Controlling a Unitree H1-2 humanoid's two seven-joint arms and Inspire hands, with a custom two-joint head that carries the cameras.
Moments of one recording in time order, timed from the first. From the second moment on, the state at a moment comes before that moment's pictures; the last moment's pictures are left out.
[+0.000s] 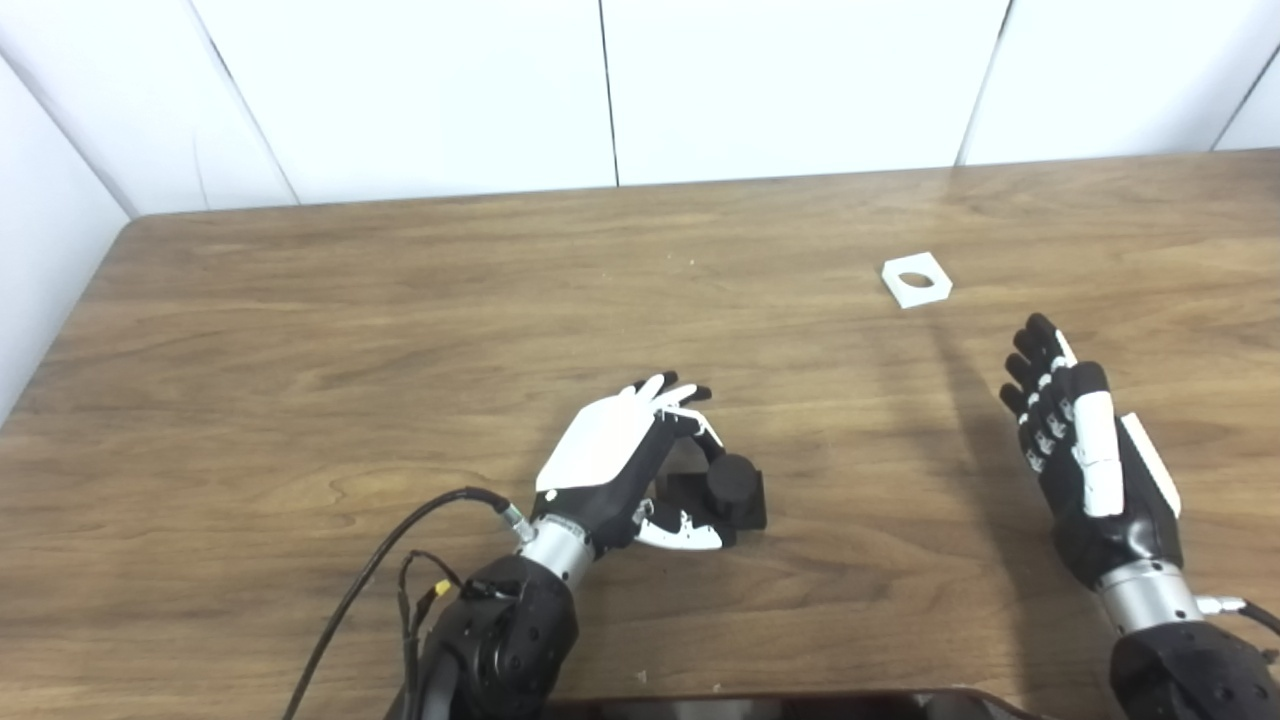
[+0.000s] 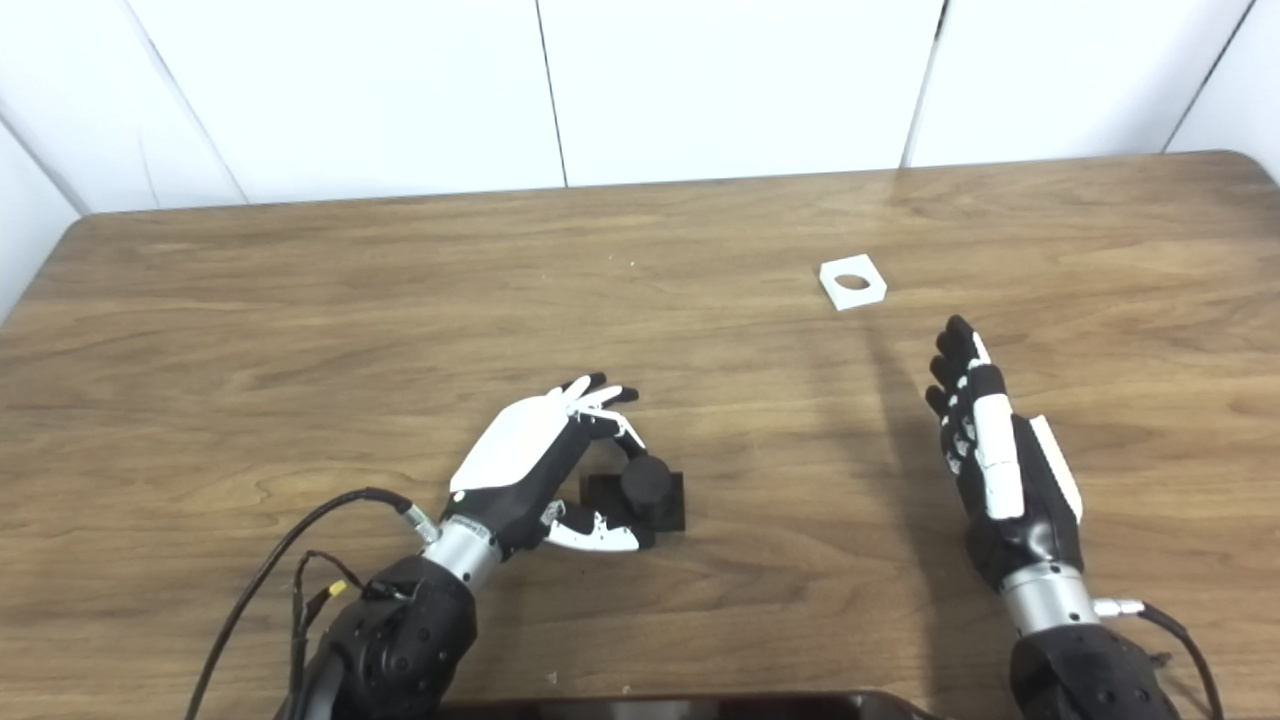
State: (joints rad) left arm -0.08 0.11 -0.46 -0.32 0.87 0.32 -0.31; right arm 0.17 -0.19 -0.12 -0.41 0.18 0.24 0.06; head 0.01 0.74
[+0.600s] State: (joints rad) left arm -0.08 0.11 -0.45 -0.31 0.87 0.33 -0.31; right arm 0.06 -0.23 -0.16 -0.42 0.19 0.29 0.07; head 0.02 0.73
